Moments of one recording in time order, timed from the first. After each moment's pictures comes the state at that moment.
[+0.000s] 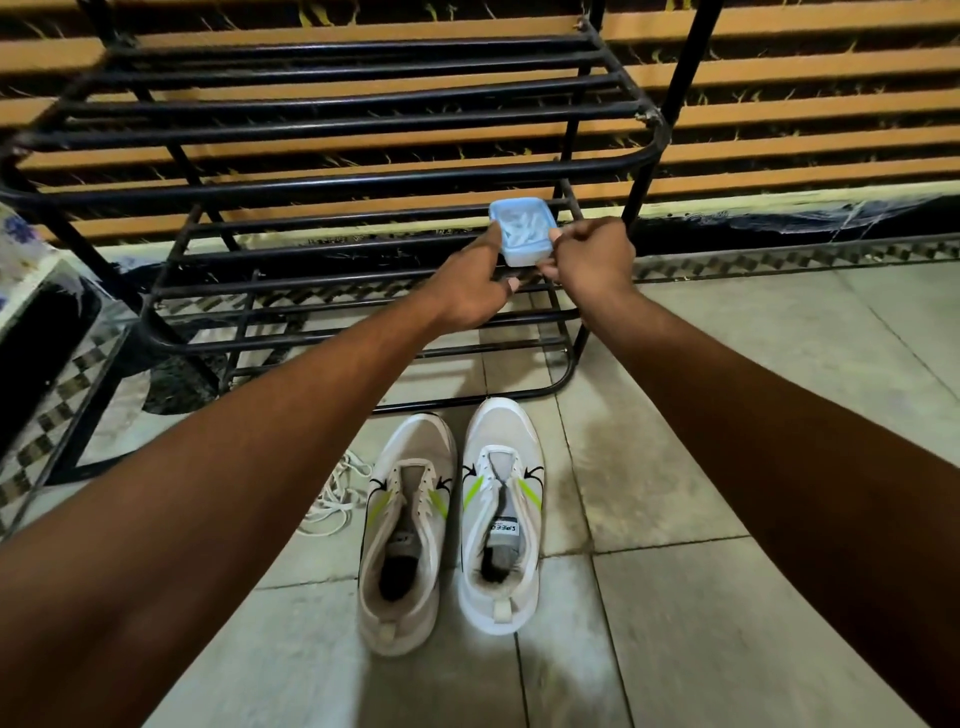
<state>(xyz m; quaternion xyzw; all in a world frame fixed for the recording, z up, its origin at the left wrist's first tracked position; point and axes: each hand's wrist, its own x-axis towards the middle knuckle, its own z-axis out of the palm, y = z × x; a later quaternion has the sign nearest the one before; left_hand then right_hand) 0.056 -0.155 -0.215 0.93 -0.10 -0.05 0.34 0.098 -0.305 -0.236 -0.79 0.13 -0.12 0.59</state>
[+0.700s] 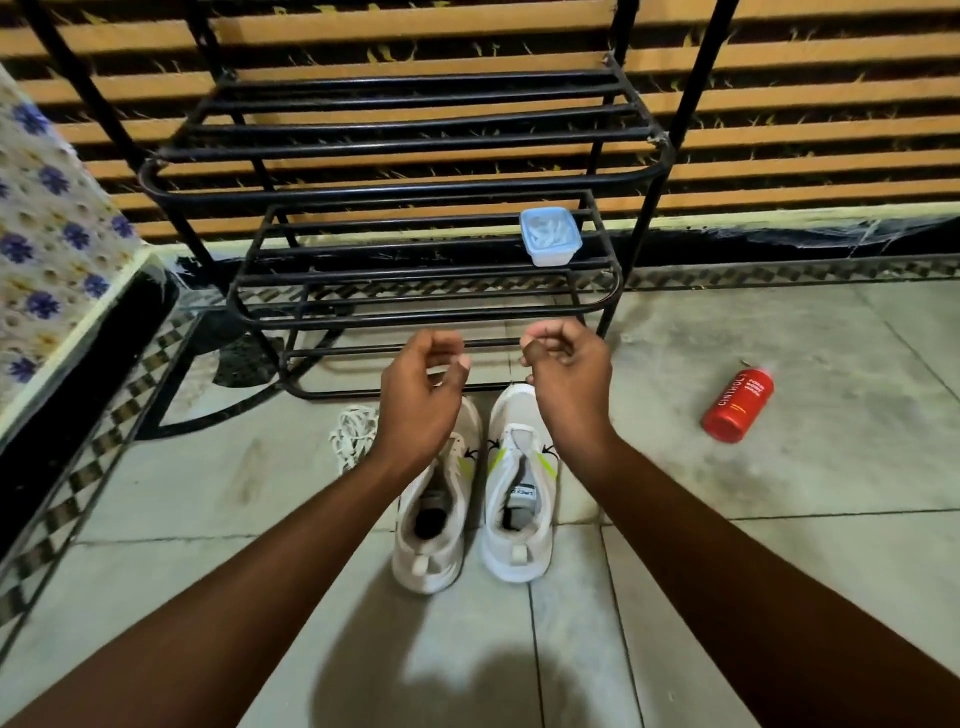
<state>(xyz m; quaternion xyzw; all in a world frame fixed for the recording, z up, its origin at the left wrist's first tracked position) -0.110 -0.115 -0.265 0.82 0.05 0.21 0.53 -0.067 -0.270 -0.265 -0.71 0.00 -0.12 0.70</state>
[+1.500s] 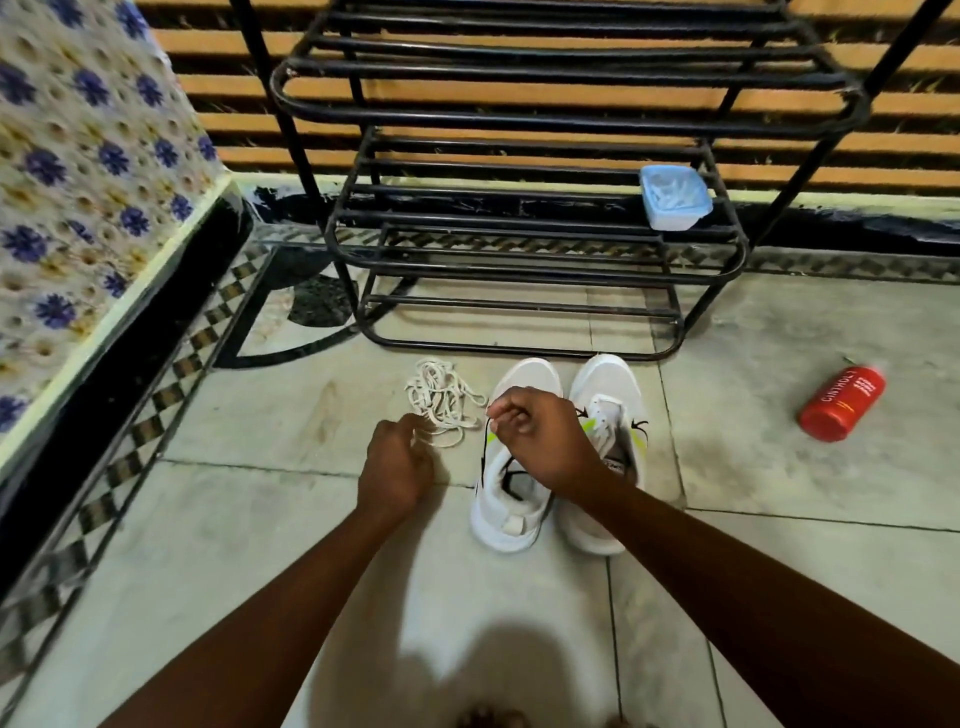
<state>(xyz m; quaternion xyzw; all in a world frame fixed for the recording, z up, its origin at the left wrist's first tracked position) -0.198 0.020 -0.409 0.92 0.20 0.05 0.35 -0.126 -0.179 -0.347 -0.84 -0.20 0.08 0.49</state>
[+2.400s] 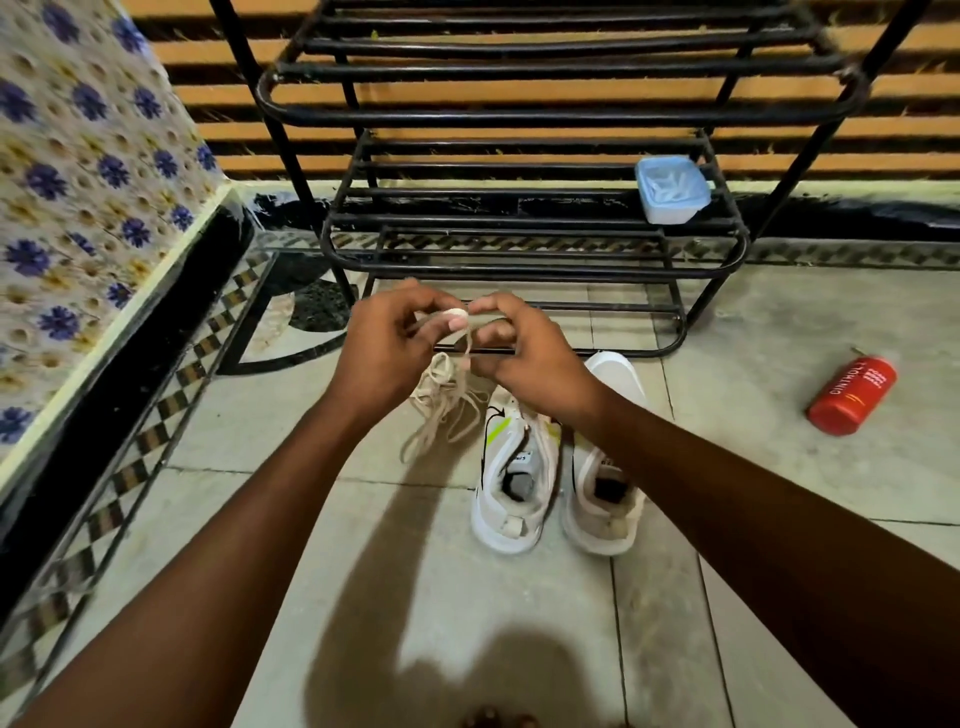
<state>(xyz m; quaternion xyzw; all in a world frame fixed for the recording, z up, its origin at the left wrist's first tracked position) -0.140 0.018 -0.246 0.88 -0.03 0.19 0.43 -0.085 -0.162 -0.271 -0.77 -0.22 0.15 0.58</state>
